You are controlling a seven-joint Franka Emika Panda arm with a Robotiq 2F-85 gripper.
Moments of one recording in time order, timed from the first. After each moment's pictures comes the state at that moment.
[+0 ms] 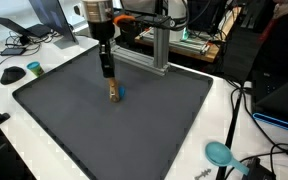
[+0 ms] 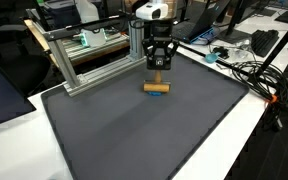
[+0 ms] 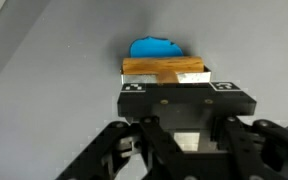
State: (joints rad) arm 0.09 0.30 -0.08 -2.05 -0.06 2.45 0.87
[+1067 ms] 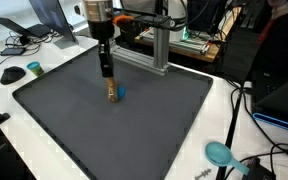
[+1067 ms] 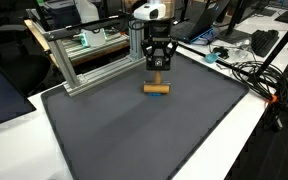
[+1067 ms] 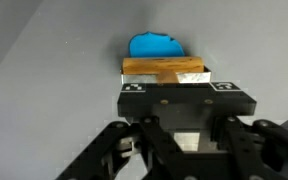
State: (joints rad) arm 0.08 0.29 -0.09 -2.07 -0.06 2.50 0.86
